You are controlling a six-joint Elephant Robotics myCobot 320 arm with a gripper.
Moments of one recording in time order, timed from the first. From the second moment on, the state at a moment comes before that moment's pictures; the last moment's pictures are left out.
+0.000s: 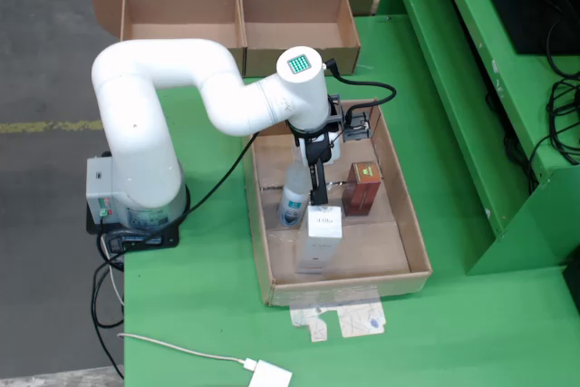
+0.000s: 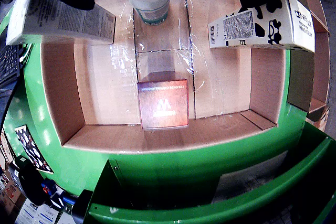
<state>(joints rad) 0.16 0.08 -1.77 0.44 1.55 0.25</state>
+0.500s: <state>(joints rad) 0.17 0.15 -1.84 0.45 1.54 0.25</state>
